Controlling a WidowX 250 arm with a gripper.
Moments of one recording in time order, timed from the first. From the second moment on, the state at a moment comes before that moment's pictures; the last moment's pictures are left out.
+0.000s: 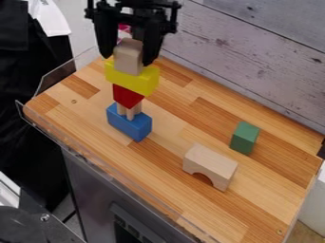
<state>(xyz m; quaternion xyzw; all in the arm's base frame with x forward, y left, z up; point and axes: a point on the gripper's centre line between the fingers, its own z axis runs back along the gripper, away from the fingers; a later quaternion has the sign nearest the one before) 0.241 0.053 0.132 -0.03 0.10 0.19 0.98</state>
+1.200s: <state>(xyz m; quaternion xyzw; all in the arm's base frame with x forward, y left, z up) 0.275 -0.014 0.153 -0.02 0.07 0.12 0.99</state>
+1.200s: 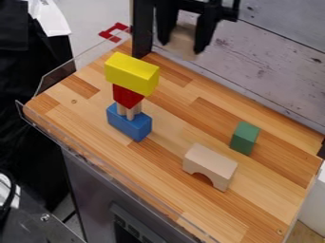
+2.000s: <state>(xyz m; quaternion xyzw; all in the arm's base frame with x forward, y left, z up) 0.298 -0.086 0.092 -0.03 0.13 0.06 0.99</state>
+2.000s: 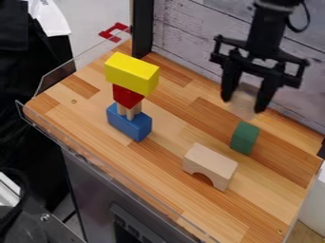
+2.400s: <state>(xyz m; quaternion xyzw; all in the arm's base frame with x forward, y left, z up) 0.309 -0.090 0.072 -0.03 0.15 0.07 0.99</state>
